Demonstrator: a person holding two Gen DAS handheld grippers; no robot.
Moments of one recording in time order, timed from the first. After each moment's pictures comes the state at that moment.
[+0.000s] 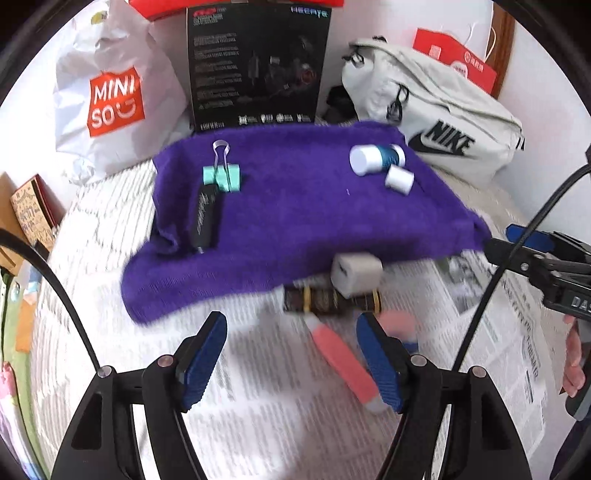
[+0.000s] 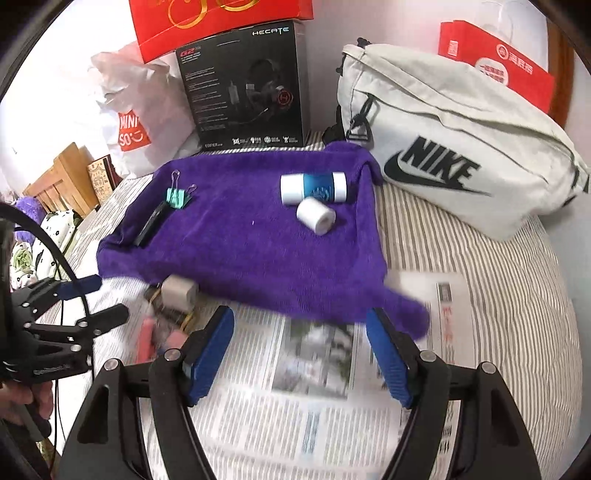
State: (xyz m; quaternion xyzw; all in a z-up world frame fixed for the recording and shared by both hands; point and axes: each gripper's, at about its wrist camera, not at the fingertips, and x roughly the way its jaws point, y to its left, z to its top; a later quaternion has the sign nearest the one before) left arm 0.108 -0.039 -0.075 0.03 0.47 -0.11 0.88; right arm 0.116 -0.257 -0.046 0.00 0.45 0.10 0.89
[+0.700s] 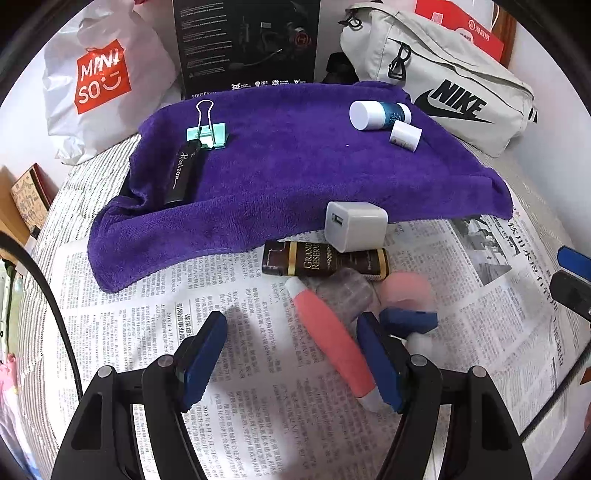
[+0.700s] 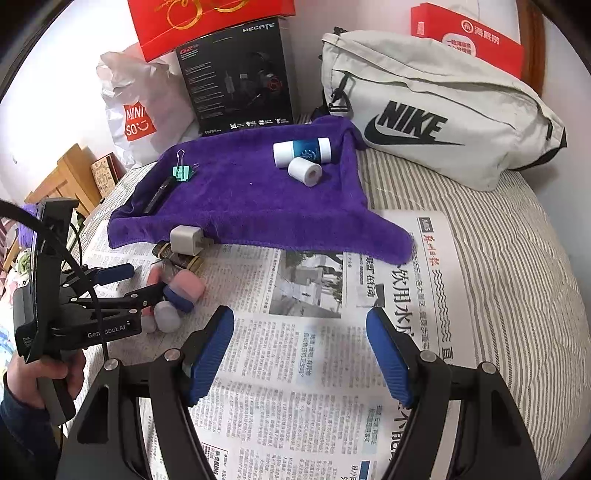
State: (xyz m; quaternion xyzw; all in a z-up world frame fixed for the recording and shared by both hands) left arm 0.106 -0.055 -0.107 0.05 0.49 -0.09 0.86; right arm 0.060 -0.277 -0.060 0.03 0.46 0.09 0.88
